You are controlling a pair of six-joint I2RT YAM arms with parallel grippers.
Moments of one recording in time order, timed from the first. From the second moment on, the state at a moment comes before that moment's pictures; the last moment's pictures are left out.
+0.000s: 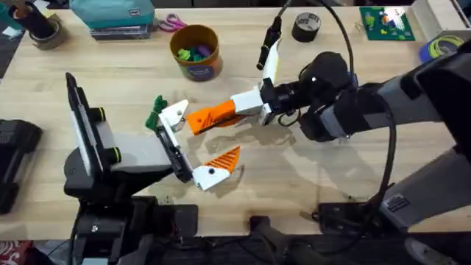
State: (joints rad) left arm -0.01 0.01 0.01 -0.10 1.03 0.05; right arm 0.53 1.84 0.57 1.45 -1.30 1.60
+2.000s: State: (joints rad) left arm -0.01 0.01 0.01 -0.10 1.03 0.05; right arm 0.55 1.84 0.57 1.44 -1.25 1.59
